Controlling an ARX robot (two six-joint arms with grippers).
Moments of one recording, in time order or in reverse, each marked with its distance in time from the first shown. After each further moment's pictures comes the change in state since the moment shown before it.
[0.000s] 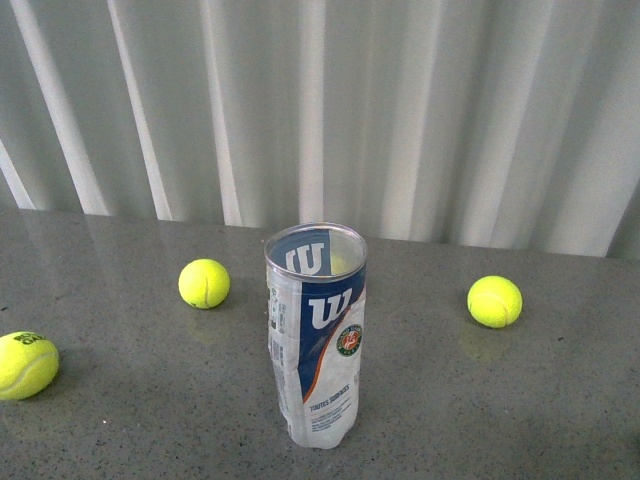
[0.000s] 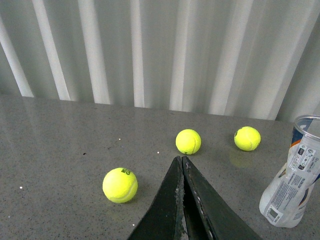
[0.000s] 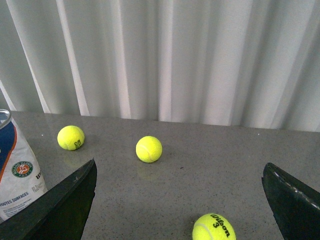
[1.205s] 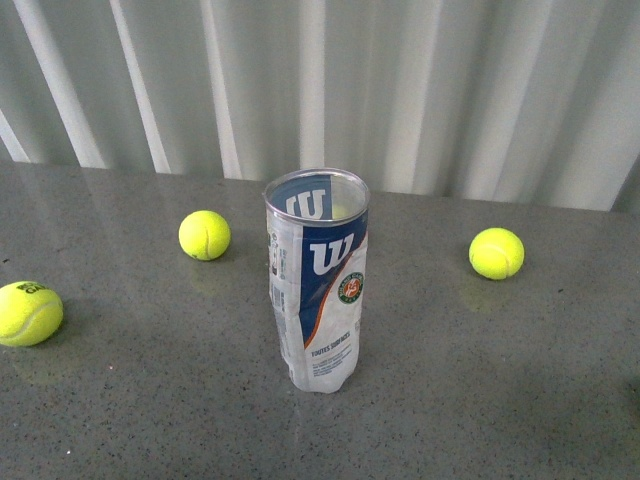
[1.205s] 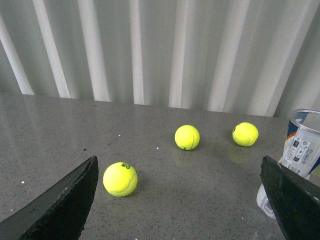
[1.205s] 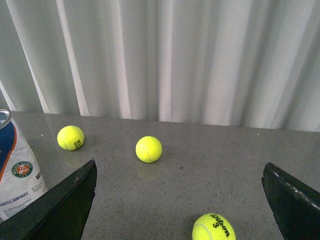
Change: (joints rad) left arm 0.000 -0.147 0.000 -0.153 0.002 0.000; right arm 0.000 0.000 0.000 0.000 0.000 0.000
